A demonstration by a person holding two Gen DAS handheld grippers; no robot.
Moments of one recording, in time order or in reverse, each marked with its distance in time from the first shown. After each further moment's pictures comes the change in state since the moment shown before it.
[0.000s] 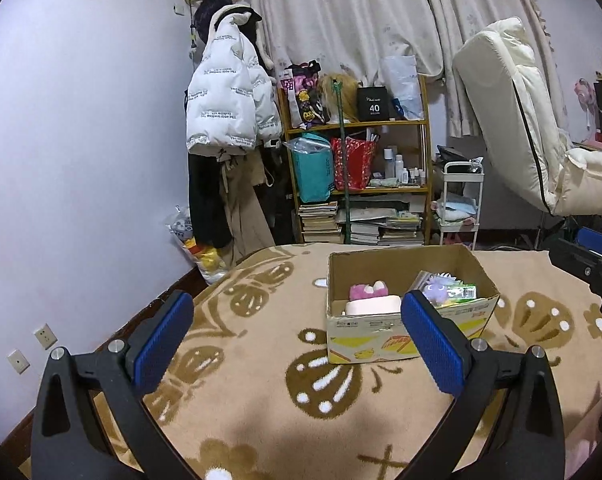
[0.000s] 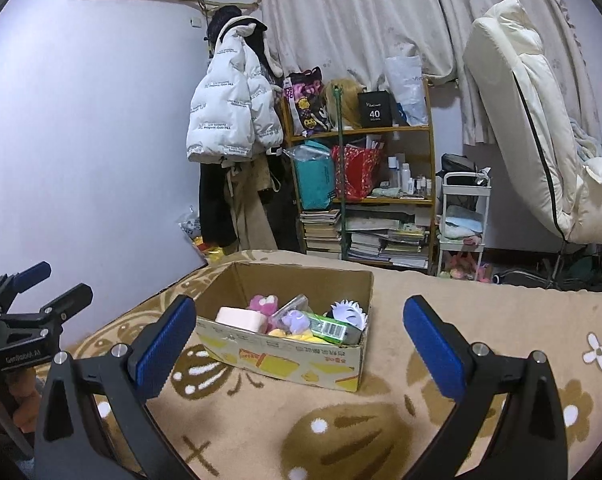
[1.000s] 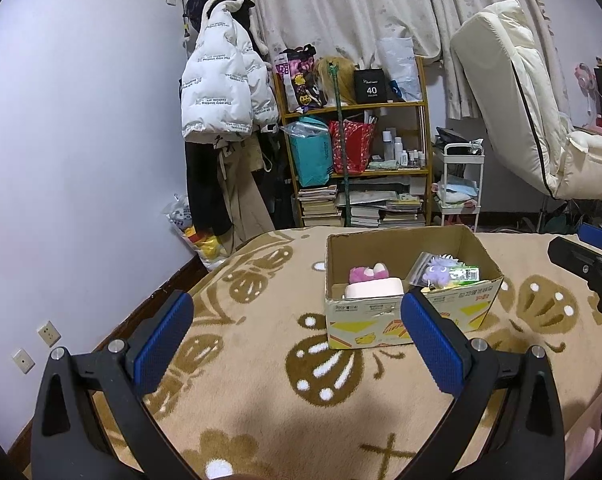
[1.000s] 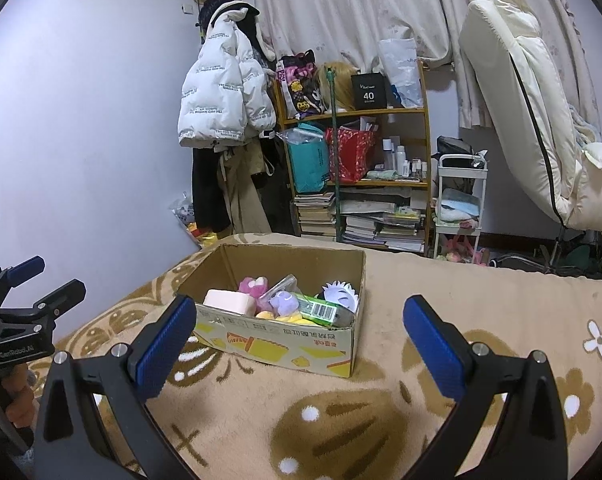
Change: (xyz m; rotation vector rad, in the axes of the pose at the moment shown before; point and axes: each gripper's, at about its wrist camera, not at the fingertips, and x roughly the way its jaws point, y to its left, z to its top) left arm 0.008 -0.006 -0.005 0.026 0.055 0.005; right arm 0.012 -0.012 -0.013 0.012 0.049 -0.010
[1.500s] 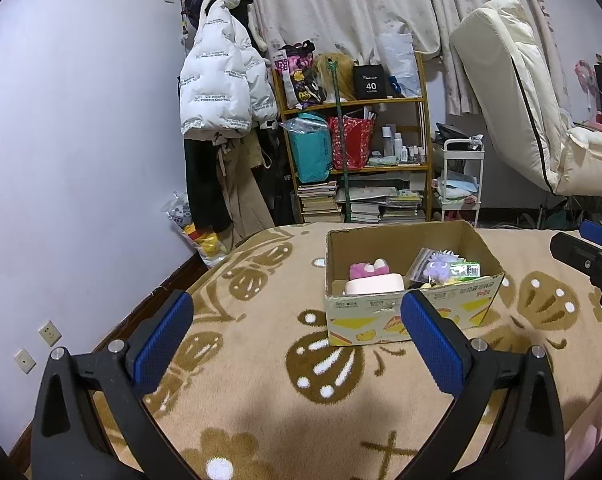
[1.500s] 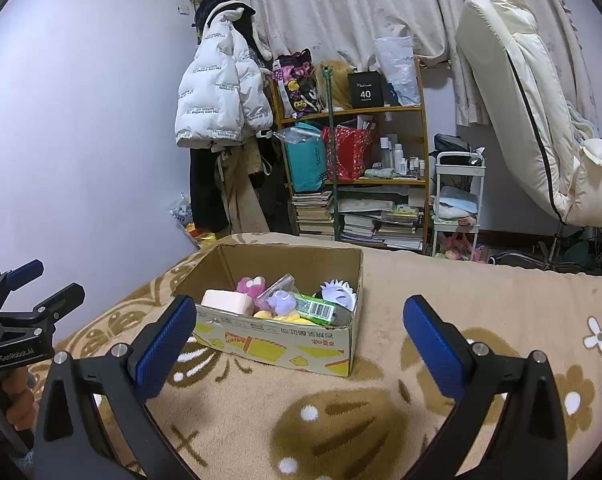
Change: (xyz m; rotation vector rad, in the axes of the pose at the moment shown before) left arm 0.002 0.002 -0.001 0.008 0.016 -0.003; right arm 0.000 -0.001 0.000 0.006 0.003 -0.004
